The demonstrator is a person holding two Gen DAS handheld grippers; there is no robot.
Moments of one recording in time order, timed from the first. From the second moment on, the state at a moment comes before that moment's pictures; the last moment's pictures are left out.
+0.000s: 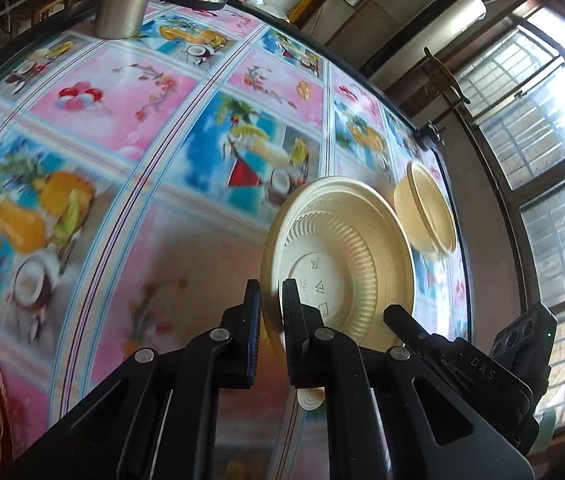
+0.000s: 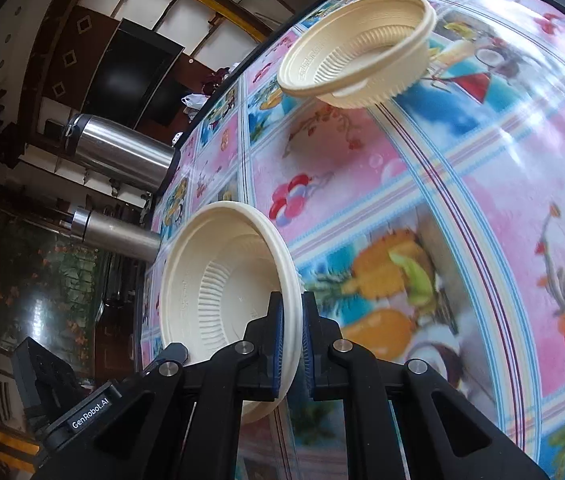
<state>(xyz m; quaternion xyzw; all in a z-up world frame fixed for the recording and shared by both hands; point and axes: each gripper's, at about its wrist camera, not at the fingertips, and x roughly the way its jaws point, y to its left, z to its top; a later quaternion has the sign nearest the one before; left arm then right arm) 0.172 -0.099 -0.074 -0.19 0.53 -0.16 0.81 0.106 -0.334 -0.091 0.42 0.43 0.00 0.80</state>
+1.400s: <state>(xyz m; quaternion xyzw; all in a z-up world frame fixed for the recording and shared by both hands) 0.002 -0.047 -0.009 -0.05 0.37 -0.13 0.92 -0.033 -0.240 -0.028 0.34 0.41 0.06 0.84</state>
